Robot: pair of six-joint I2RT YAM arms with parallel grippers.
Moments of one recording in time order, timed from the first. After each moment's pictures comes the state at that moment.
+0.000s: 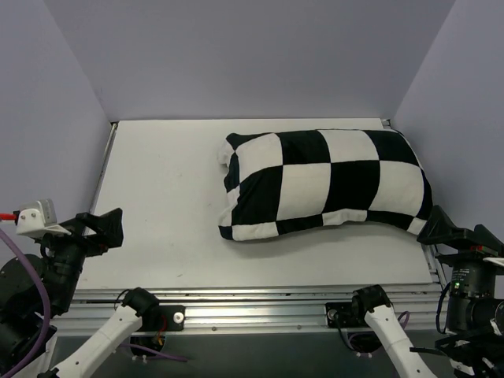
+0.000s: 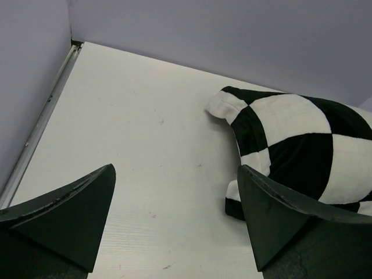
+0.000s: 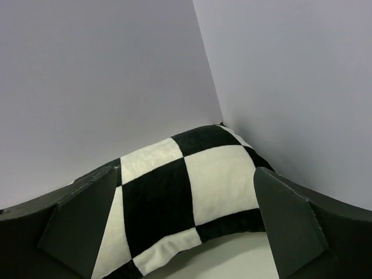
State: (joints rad) left arm -0.56 0.44 1.34 -0.99 -0.55 -0.36; right arm 0.26 0.29 1.28 -0.76 0.58 0.19
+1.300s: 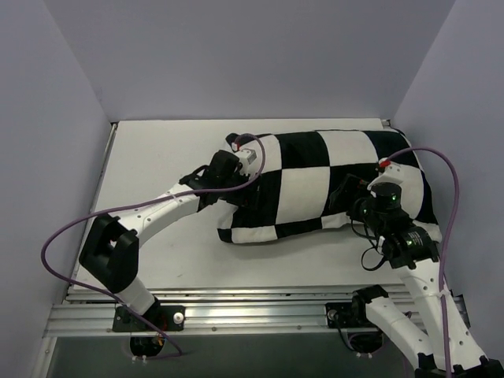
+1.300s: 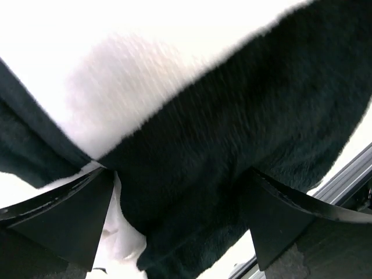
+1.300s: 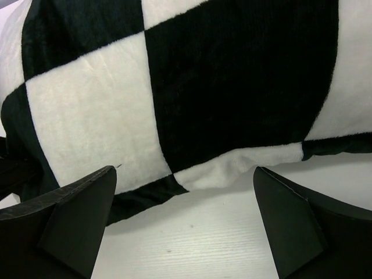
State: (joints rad) left arm -0.67 1.63 1.25 -0.37 0.16 -0.36; right arm 0.26 0.74 0.89 -0.67 0.17 0.47
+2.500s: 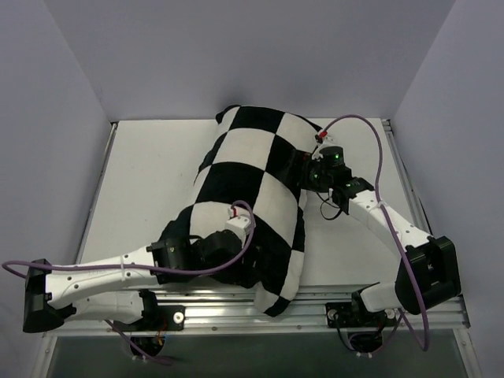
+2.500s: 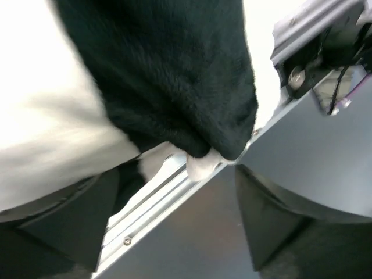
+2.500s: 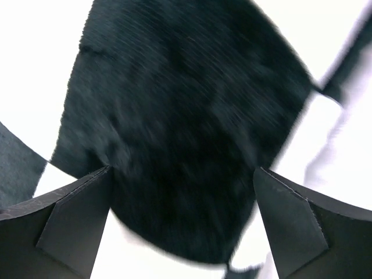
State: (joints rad) left arm -1.29 1.06 0.88 -0.62 -0.16 -0.79; right arm 0.36 1.38 0.95 -0.13 -0.15 0.54
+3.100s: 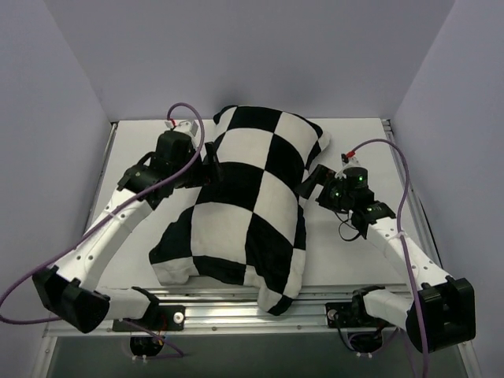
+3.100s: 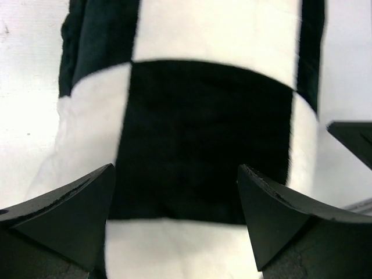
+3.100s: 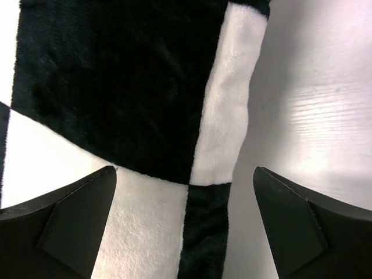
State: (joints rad) left arm -0.55 1.28 1.39 -0.74 -0.10 -0.56; right arm 0.24 1.12 0.73 -0.17 -0.21 0.65
